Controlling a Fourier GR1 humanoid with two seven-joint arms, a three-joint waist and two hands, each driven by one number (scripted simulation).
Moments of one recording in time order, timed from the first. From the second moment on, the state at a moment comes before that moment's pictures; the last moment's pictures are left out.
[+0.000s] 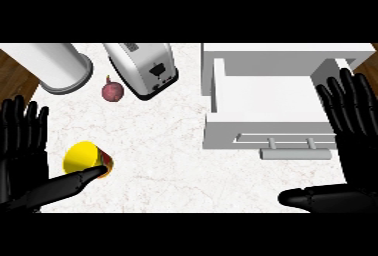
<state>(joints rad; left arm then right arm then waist) 0.07 0.01 0.08 -1.98 0.07 0.19 0.01 -0.08 -0.09 -0.03 -2.07 -0.12 0.08 0.13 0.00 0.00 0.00</state>
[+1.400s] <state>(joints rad) 0.15 0.04 0.24 -1.44 0.16 0.05 -0.41 -0.11 -0.09 -0.05 -2.06 -0.15 0.11 0.15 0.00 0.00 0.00</state>
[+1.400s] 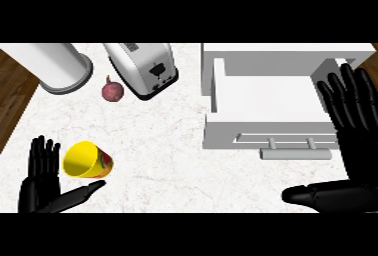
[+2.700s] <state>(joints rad) -0.09 0.13 0.32 -0.81 0.20 -0.03 -0.78 -0.08 -0.07 -0.03 -2.09 -0.13 0.12 0.16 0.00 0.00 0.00</state>
